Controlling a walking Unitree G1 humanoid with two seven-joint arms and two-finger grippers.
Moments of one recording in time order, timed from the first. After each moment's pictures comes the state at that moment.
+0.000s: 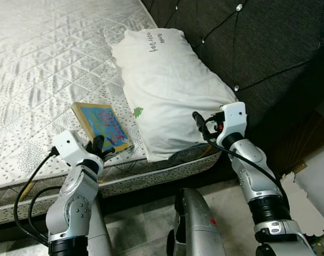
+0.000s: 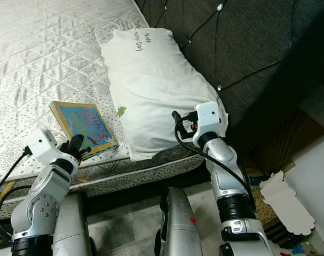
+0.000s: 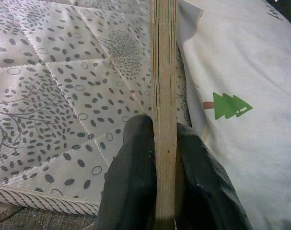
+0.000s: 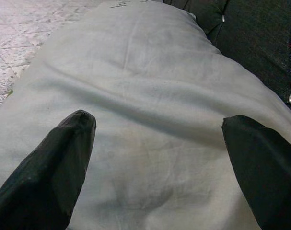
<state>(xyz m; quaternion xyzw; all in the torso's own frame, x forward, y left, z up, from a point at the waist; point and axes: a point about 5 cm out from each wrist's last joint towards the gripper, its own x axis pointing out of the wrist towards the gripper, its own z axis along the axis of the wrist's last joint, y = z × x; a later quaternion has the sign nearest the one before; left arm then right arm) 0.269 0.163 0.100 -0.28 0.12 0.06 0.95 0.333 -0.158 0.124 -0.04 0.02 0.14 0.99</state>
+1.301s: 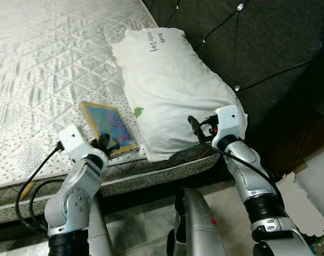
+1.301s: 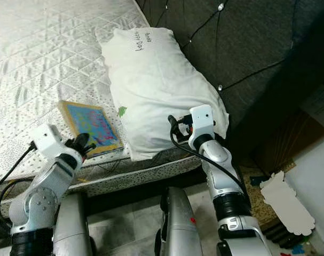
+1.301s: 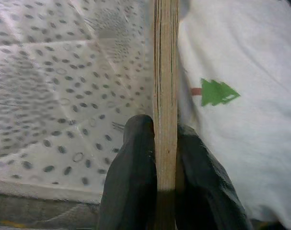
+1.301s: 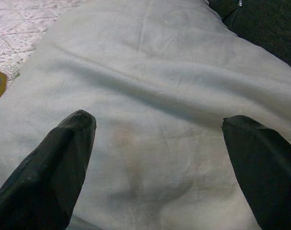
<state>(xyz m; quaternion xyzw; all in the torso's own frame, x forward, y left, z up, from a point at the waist) 0.277 0.150 0.116 -0.30 0.17 0.04 0.94 0.335 -0.150 0.112 -0.05 0.04 0.15 0.99</state>
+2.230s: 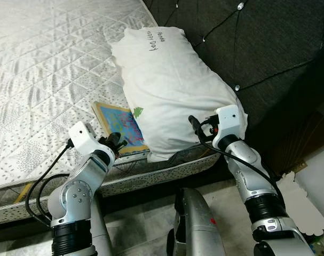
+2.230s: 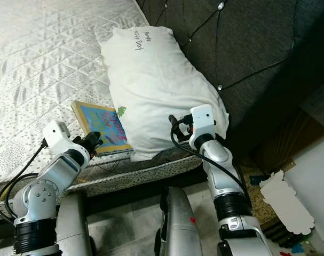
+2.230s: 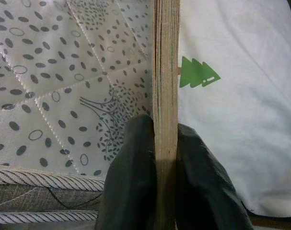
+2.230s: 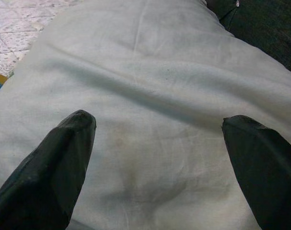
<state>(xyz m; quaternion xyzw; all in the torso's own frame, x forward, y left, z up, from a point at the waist) 0.283 0.142 0.115 -0.35 0.20 0.01 0.91 0.335 -0.152 0.114 -0.05 0.03 0.15 0.99</state>
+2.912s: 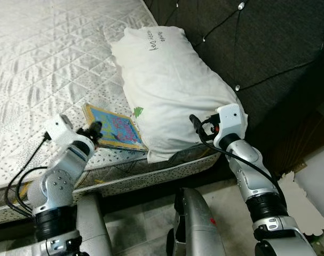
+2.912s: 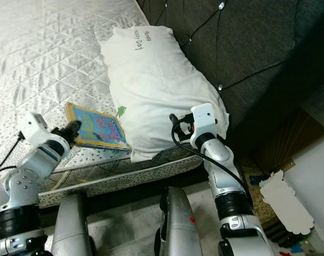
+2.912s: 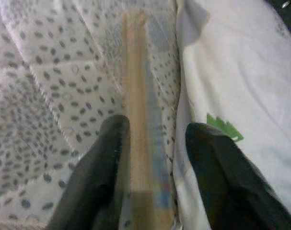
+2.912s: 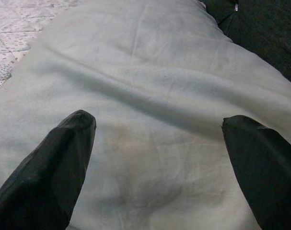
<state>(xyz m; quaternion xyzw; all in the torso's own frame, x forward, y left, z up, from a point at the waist) 0.303 0.191 0.130 -0.34 0.16 0.05 0.92 0.336 -0.154 0.116 -0.06 0.03 0.15 0.99</state>
